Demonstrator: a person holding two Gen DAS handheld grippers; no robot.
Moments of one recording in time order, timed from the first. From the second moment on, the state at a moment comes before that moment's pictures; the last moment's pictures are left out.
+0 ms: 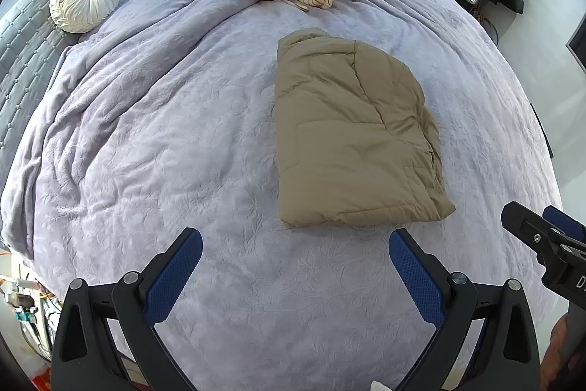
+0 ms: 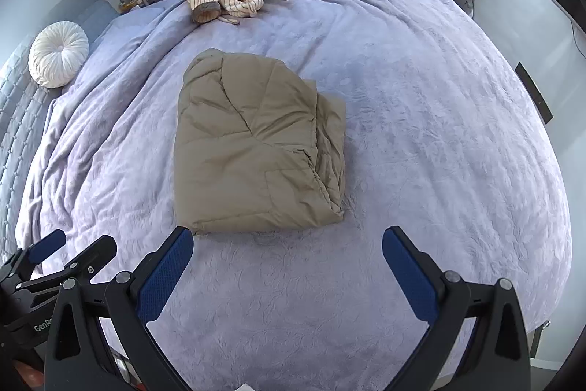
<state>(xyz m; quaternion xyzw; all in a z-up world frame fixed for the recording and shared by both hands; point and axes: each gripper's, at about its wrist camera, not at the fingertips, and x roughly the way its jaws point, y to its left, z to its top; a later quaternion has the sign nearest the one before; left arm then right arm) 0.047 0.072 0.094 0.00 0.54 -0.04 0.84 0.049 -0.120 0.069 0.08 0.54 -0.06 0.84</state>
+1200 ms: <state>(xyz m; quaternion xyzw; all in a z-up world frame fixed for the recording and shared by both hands) 0.047 0.075 0.091 0.00 0.54 -0.04 0.84 0.050 -0.121 0.070 0.08 0.54 -0.06 0.84</state>
